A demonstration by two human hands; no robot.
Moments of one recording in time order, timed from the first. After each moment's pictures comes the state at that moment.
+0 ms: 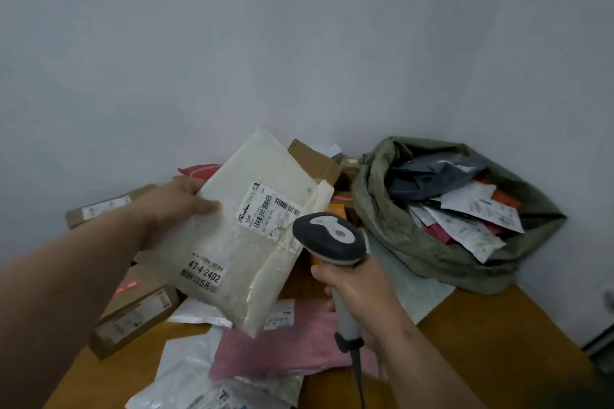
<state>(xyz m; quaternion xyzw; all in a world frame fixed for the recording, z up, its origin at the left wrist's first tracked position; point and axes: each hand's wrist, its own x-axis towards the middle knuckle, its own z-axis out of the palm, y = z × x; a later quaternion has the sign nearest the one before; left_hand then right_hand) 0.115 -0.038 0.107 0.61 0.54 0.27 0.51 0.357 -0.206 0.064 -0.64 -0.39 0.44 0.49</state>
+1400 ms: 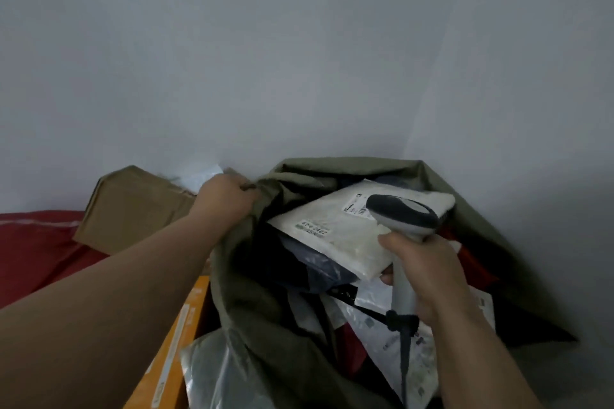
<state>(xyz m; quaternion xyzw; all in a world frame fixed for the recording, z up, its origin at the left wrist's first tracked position) 0.611 0.210 0.045 0.70 0.62 0.23 0.25 0.822 0.035 0.048 -0.70 -0.23 0.38 0.55</state>
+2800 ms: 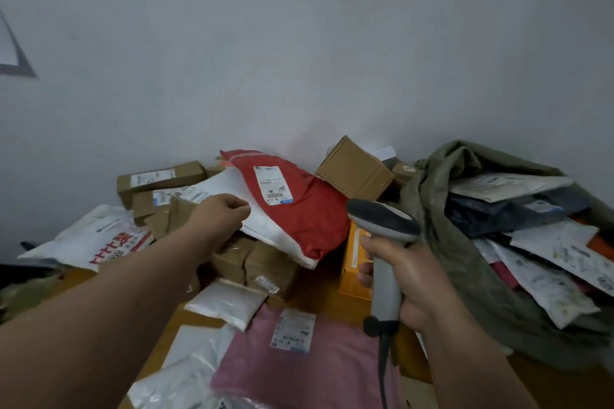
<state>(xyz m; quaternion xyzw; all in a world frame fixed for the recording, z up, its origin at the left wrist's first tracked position) 0.150 0.005 0.037 0.54 0.68 0.34 0.35 0.407 -0.102 0.057 -0.56 -0.30 0.56 0.53</state>
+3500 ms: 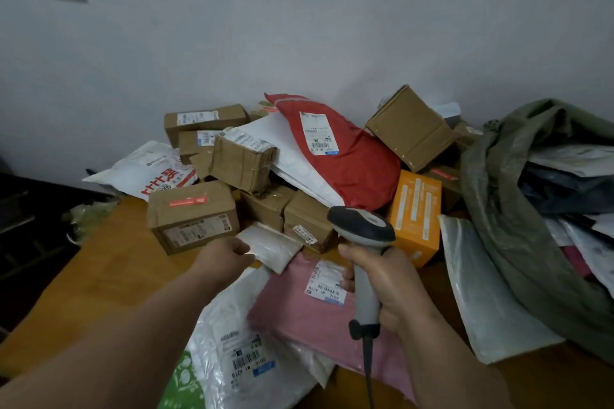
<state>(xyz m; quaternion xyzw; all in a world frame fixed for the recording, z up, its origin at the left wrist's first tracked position) 0.095 -0.077 -0.095 0.49 0.76 0.19 0.38 0.345 -0.104 -0.026 -0.61 -0.33 0.59 0.42</state>
